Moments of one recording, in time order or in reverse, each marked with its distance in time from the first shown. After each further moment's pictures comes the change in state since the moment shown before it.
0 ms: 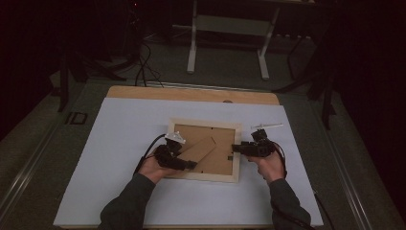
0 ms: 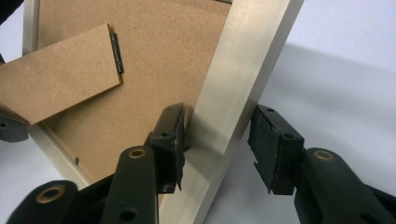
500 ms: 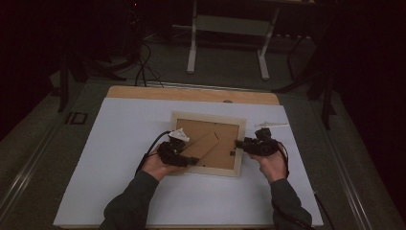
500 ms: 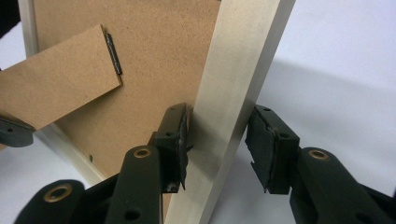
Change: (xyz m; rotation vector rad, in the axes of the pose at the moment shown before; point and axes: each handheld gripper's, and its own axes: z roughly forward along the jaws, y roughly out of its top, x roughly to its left) left arm -0.006 0.014 0.001 -0.004 0.039 0.048; right arm 0.005 0.004 -0.015 -0.079 -0.055 -0.026
